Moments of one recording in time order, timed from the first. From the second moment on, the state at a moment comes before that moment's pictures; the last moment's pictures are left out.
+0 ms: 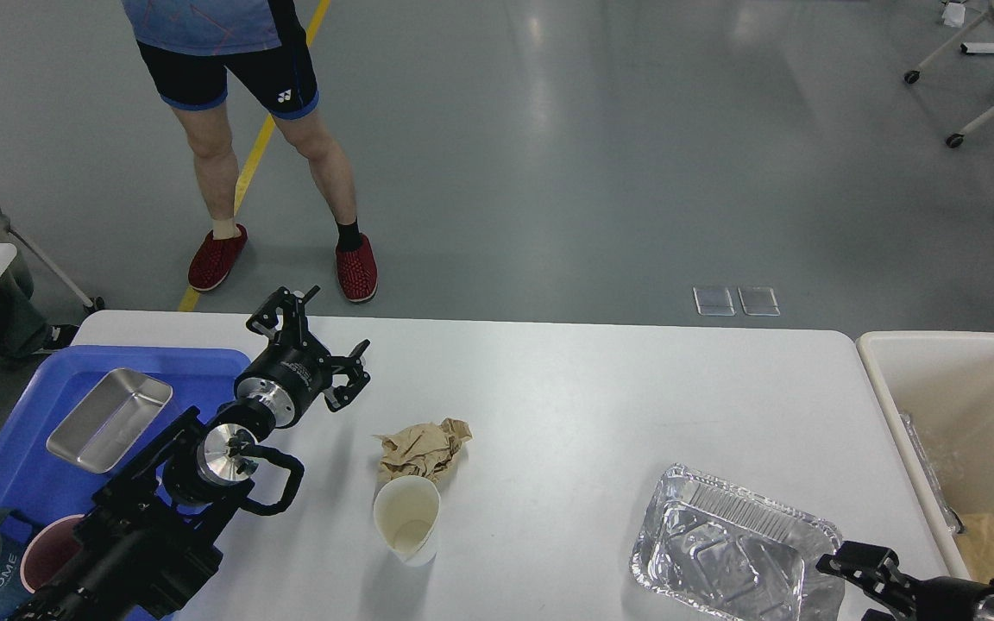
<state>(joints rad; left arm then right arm) -0.47 0.04 -1.05 -0.85 0.18 -0.08 -0.02 0.16 -0.96 0.43 1.41 -0.71 0.15 0.01</state>
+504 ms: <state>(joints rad) -0.46 0.05 -1.05 -0.85 0.18 -0.08 -0.02 0.18 -0.89 0.43 1.35 -0.78 0.15 0.03</state>
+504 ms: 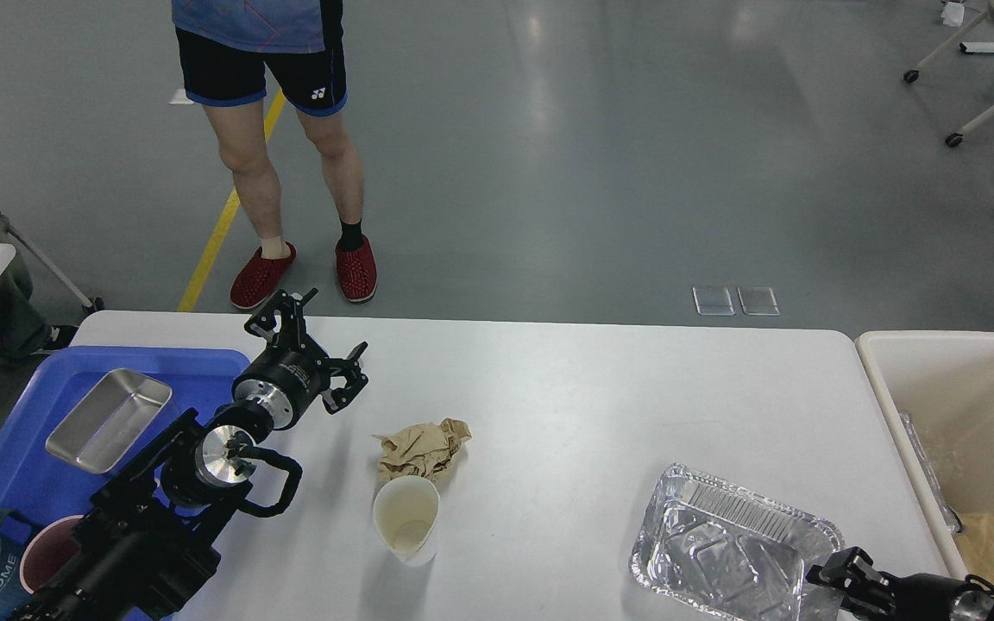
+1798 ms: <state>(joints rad) -0.42 0.07 -1.05 -0.85 0.18 -0.07 -0.02 0.93 -0.60 0.09 1.19 -0.49 0.32 -0.20</state>
